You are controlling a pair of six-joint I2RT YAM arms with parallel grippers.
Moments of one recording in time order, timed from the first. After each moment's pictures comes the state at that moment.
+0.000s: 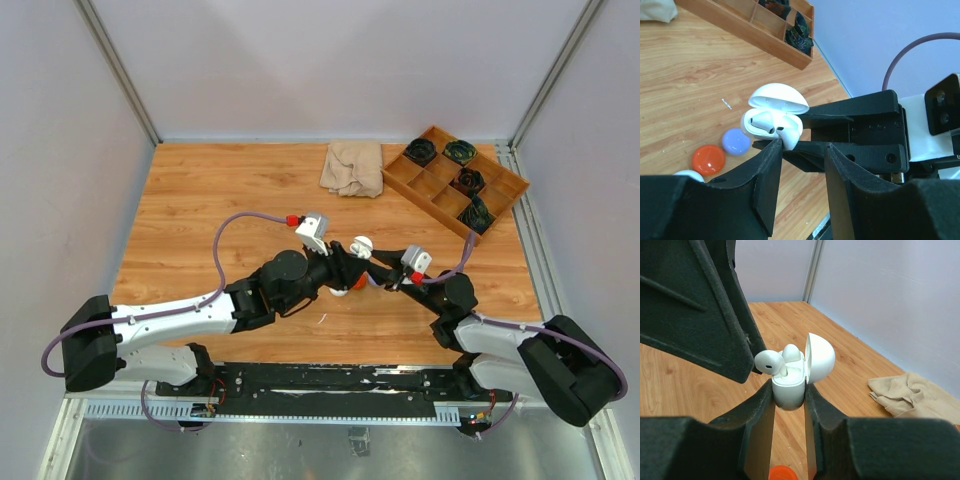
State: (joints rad) left arm -1.13 1.19 0.74 0.34 -0.34 -0.65; right arm 0.62 1.16 0.13 1.33 -0.41 -0.11
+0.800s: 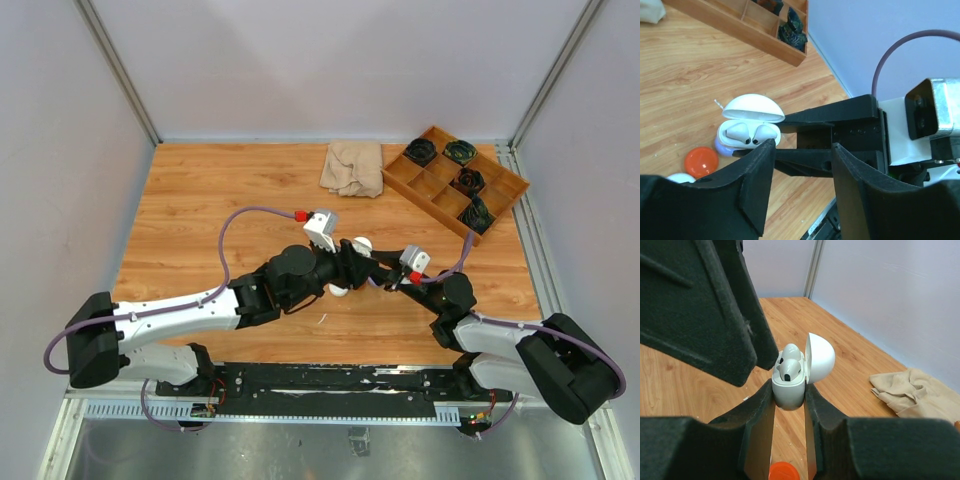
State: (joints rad) left arm -1.15 1.23 0.82 0.28 -0.32 -0.64; right arm 0.62 1.17 0.13 1.32 -0.41 -0.11
